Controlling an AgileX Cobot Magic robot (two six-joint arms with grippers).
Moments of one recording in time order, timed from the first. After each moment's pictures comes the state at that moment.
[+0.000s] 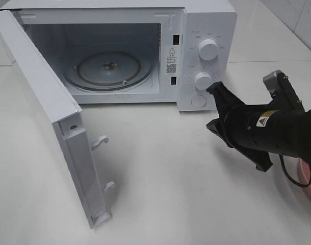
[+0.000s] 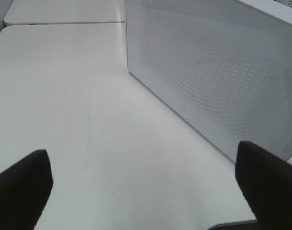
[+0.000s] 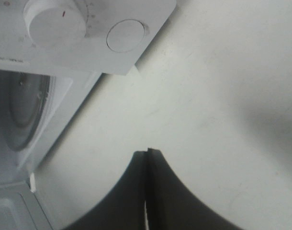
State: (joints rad) left arm 0.02 -0.01 -0.51 -0.17 1.07 0.11; right arm 0.53 1.61 -0.48 0.35 -0.46 0.92
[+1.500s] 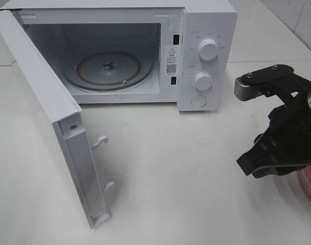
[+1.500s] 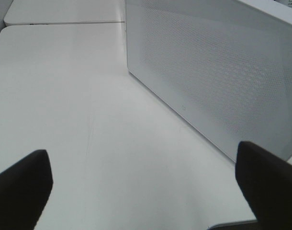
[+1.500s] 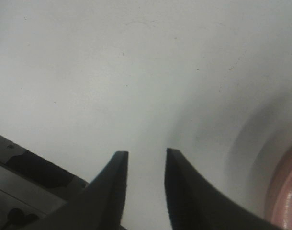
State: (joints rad) left arm 0.02 -0.01 -0.51 -0.17 1.07 0.11; right arm 0.48 1.29 -0.70 0.04 0.69 0.00
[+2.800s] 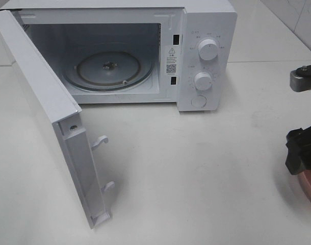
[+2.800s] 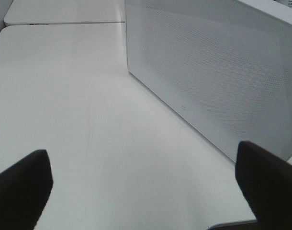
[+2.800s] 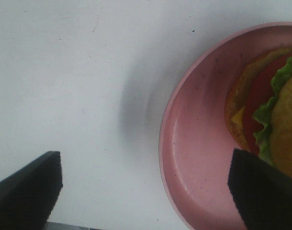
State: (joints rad) left arm 0.02 -0.01 -0.51 -0.17 1.07 0.11; right arm 0.21 1.30 -0.70 -0.12 0.77 0.07
